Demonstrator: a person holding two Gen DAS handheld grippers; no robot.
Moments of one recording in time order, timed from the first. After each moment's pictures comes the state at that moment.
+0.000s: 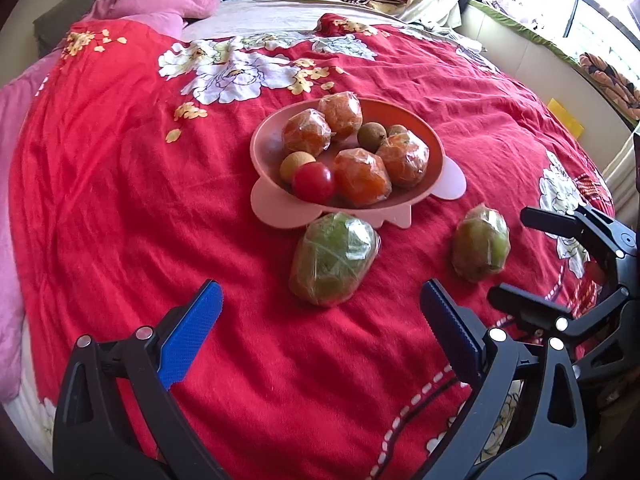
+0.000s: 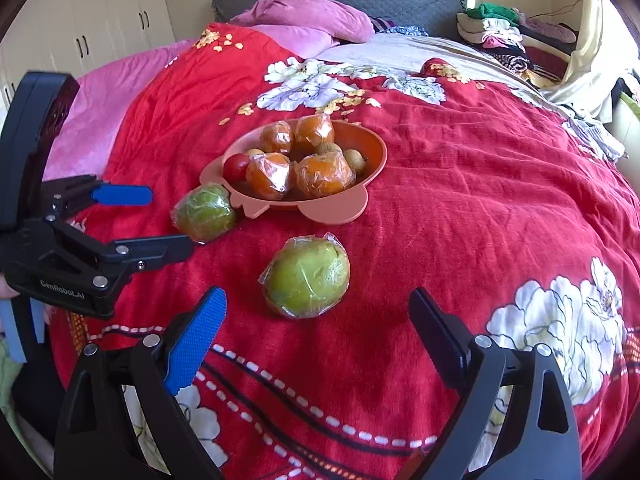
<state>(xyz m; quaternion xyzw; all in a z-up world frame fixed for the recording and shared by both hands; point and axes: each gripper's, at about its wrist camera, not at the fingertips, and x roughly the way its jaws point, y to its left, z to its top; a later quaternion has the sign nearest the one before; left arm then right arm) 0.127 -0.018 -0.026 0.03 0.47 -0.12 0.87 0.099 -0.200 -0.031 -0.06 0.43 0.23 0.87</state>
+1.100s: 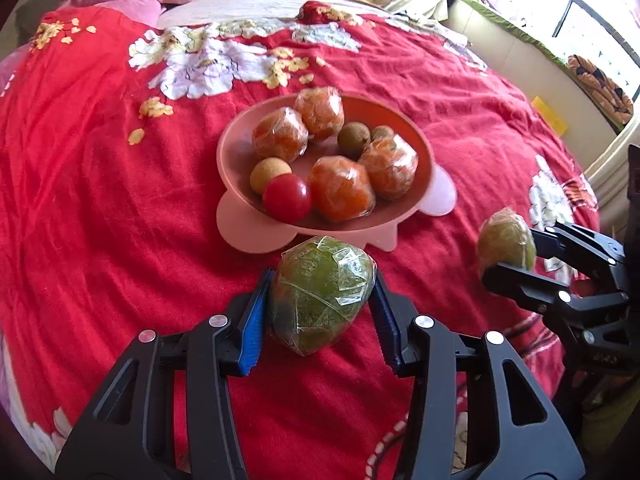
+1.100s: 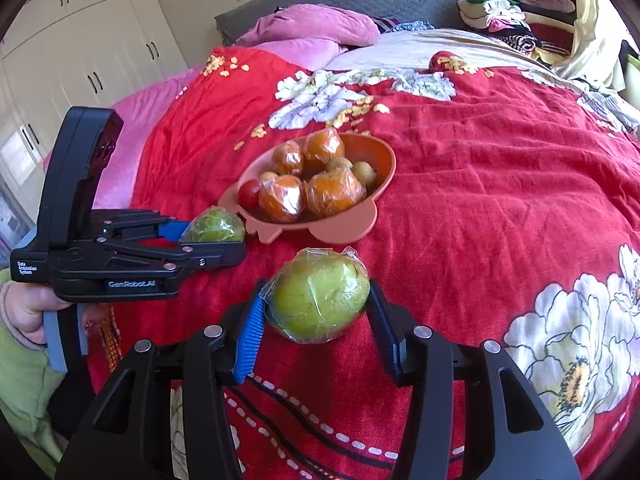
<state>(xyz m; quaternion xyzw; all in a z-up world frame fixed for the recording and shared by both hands) 0.147 -0.025 -0.027 0.01 0.50 -0.17 0.85 0.108 -0.217 -0.019 0.03 0.42 0.27 0.87</state>
